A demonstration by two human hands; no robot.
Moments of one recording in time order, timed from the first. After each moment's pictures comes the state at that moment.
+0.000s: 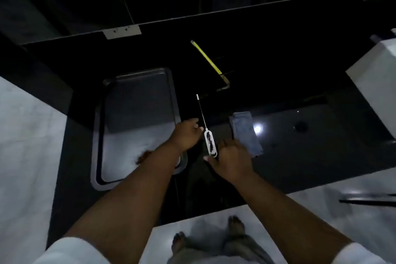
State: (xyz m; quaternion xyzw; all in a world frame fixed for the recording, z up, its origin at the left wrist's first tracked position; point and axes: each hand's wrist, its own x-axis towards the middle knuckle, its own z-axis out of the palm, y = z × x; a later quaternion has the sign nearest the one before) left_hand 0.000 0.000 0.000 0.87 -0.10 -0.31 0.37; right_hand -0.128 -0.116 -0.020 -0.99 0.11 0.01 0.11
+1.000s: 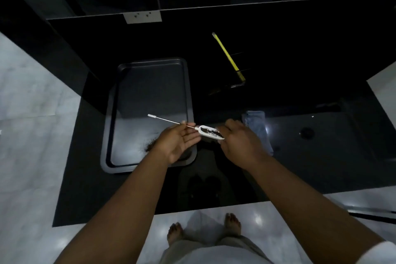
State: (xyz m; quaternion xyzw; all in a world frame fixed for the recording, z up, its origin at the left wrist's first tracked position) left_hand -0.022 0.062 0.008 0.50 0.20 -0.36 0.77; right_hand -0.100 -0.126 0.019 -0.99 -0.06 -0.03 0.12
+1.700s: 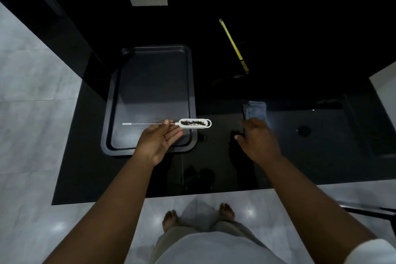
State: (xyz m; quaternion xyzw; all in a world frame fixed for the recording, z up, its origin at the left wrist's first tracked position) left_hand -0.050 0.113 -0.007 0.47 0.23 -0.25 0.82; right_hand -0.132 -0.164 -0.008 -0.98 0.07 0.00 0.18
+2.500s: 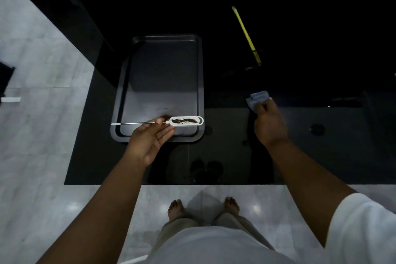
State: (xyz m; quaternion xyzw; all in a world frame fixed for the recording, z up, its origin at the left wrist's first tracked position) left_hand -0.076 0.149 0.001 0.49 0.25 -0.19 0.81; right_hand -0.101 -0.188 -0.040 -0.99 0.09 -0.02 0.14
